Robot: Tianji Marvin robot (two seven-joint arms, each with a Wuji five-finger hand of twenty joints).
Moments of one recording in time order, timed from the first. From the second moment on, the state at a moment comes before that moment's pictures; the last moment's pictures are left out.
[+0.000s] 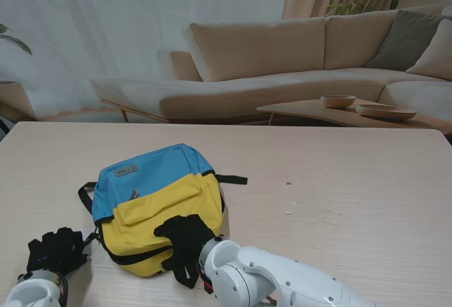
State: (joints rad) left arm 2.11 -1.09 -1.59 -1.83 0.95 0.40 -0.02; right arm -1.21 -1.16 0.37 -1.66 -0.57 0.40 0.09; left_hand 0.88 -0.43 0.49 -0.08 0.53 0.00 1.17 1.22 0.28 0.11 0.43 0.57 0.13 0.24 0.41 0.65 -0.08 0.30 0.83 0.73; right_hand 0.36 -0.55 1.03 -0.08 0.23 0.07 0.47 0.24 0.18 0.04 0.52 0.26 0.16 -0.04 0.18 0.17 -0.10 -0.01 0.64 0.04
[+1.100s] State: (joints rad) left arm 2.28 -1.10 -1.62 -2.03 0.93 0.40 -0.04; right arm -1.11 -1.23 0.29 -1.60 -0.47 0.44 0.10; left_hand 1.09 -0.30 0.19 -0.08 0.61 0.14 0.96 0.88 0.35 0.13 0.43 0.56 0.13 0.25 0.41 0.65 -0.08 0.30 0.82 0.73; right_hand 0.26 -0.46 0.84 -0.07 0.29 0.04 0.45 0.24 0.26 0.03 0.49 0.26 0.20 -0.06 0.18 0.16 -0.06 -0.13 0.72 0.09
